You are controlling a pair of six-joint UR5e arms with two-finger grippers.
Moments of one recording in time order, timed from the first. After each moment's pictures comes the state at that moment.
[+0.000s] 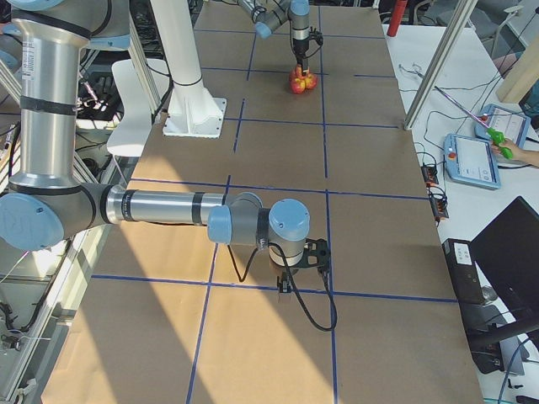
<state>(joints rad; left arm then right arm) -0.72 -1.96 -1.78 -1.78 -1.98 -1.35 1.59 -1.71 1.71 -1.59 2.29 -0.06</state>
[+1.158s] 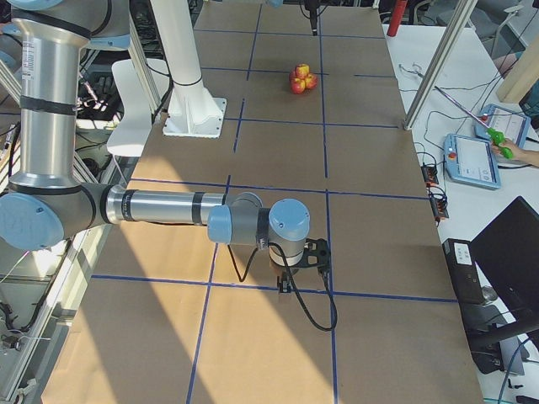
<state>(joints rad) -1.27 -1.62 -1.86 -1.75 -2.20 -0.38 1.59 -1.71 1.71 -1.59 2.29 -0.06</state>
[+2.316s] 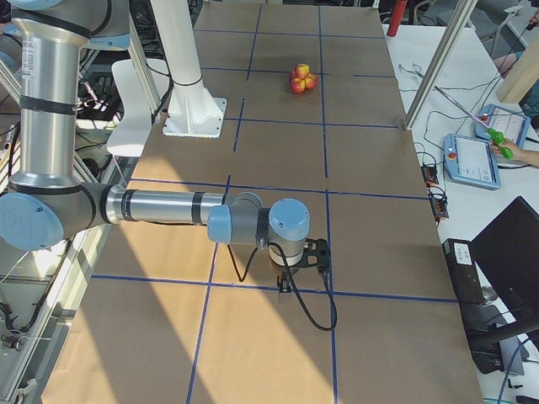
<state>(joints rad) -1.66 -1.56 -1.44 -1.66 -2.33 0.28 1.59 -1.71 1.71 -1.59 2.29 -0.06</state>
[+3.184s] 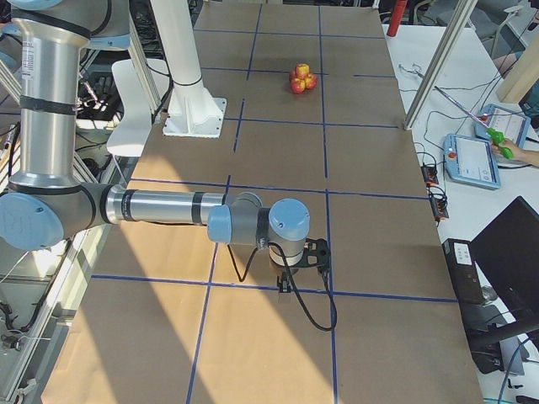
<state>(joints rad) -1.66 -1.54 -1.49 -1.63 -2.33 0.18 1.59 -1.71 1.71 -1.59 2.29 -0.06</state>
